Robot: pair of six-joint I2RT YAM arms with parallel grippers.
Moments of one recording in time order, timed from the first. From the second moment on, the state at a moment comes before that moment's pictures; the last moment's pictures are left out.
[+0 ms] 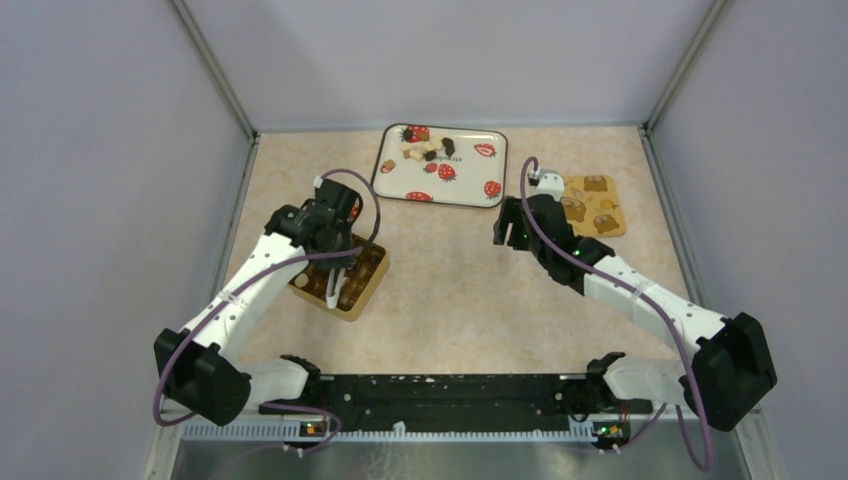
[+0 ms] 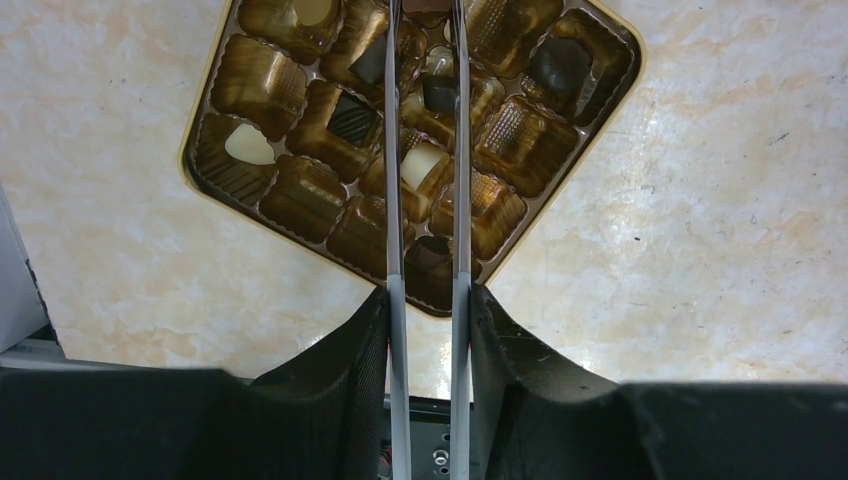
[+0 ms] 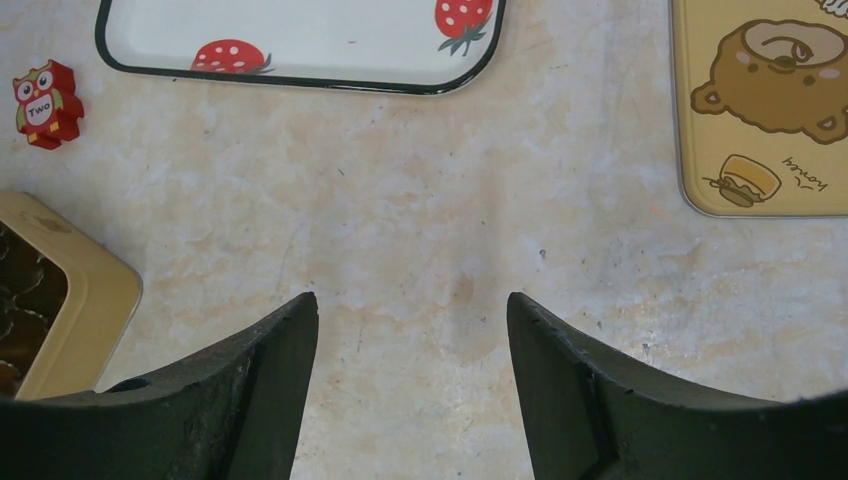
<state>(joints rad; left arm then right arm) -0.42 1.25 1.17 -1.06 -0.26 -0.44 0.63 1.19 0.85 -0.22 0.36 0.51</state>
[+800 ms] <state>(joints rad) -0.42 1.24 1.33 -1.06 -0.28 -0.44 0.63 1.21 0.85 -0.22 0.34 0.53</state>
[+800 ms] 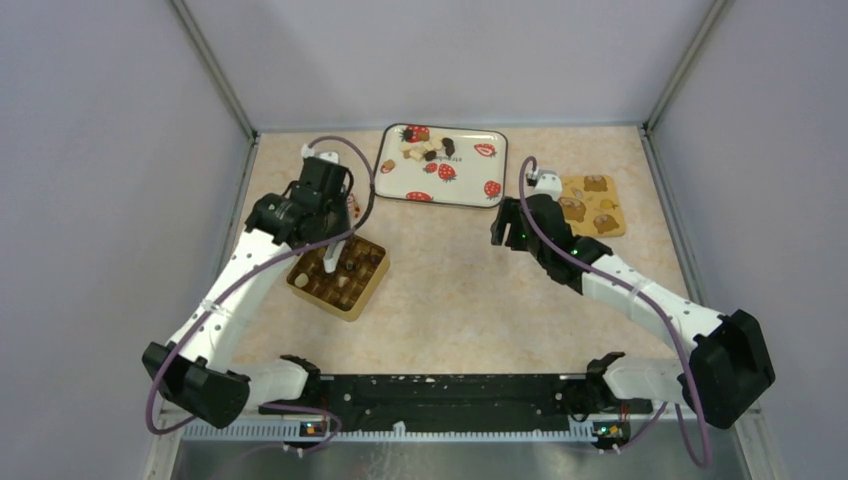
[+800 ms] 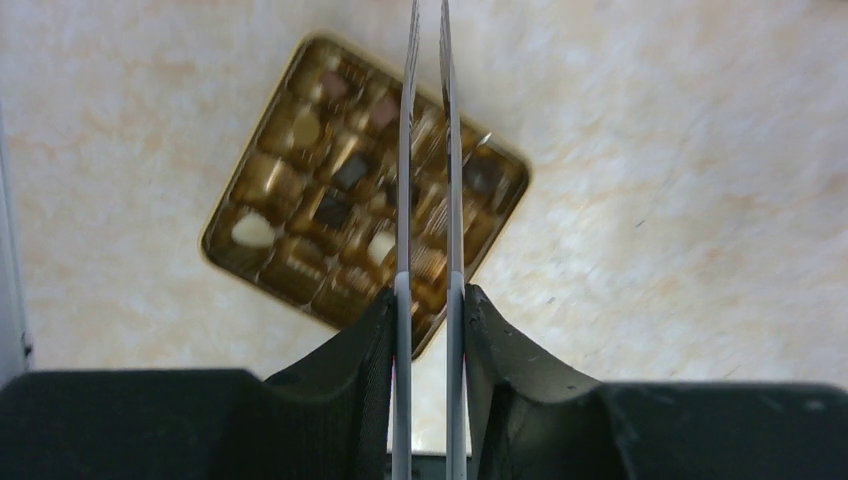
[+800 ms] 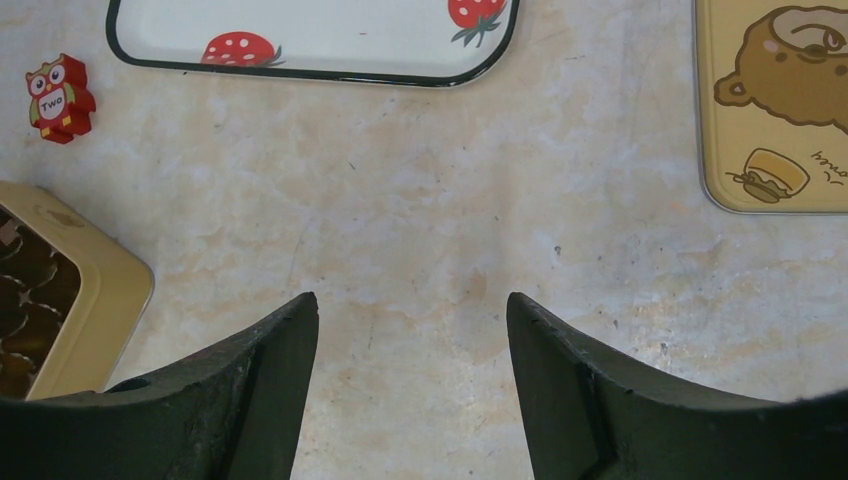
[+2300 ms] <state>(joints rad) -0.37 2.08 1.81 -0.65 -0.28 -0.32 0.63 1.19 0.85 -0.30 0.39 0.52</state>
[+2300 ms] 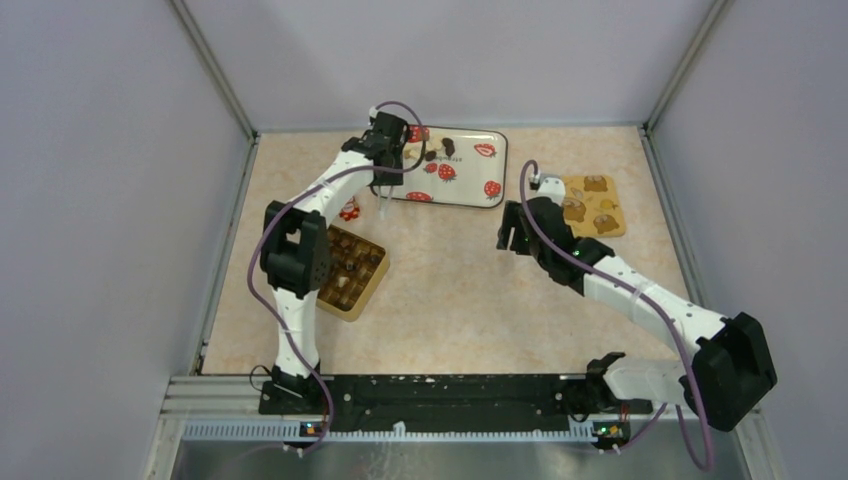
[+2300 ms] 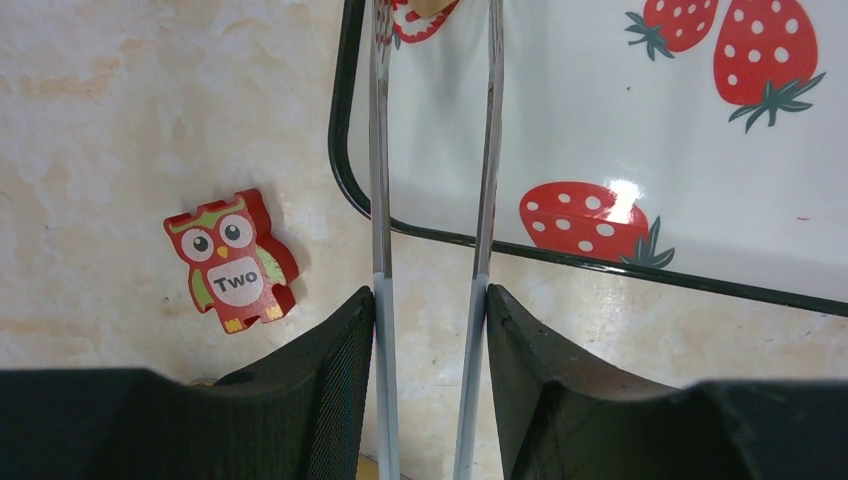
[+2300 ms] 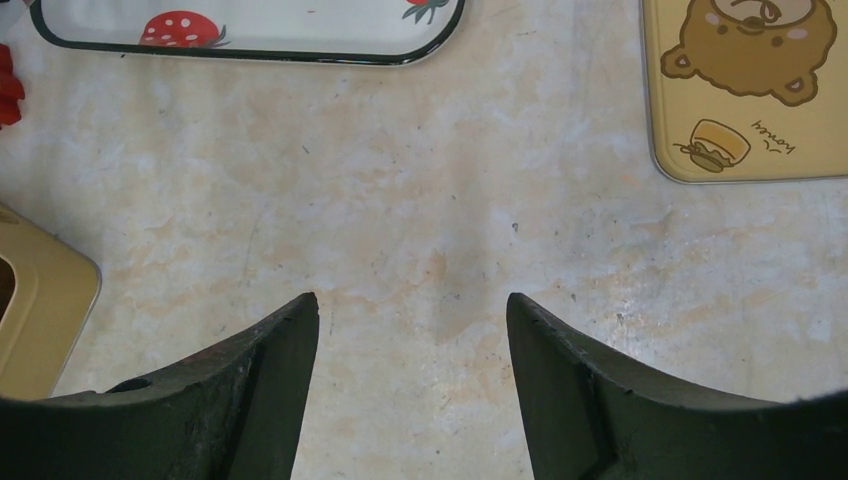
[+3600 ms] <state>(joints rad) -0.37 1.74 1.59 -0.65 -0.15 -0.32 0.63 1.17 0.85 -0.27 0.39 0.52</state>
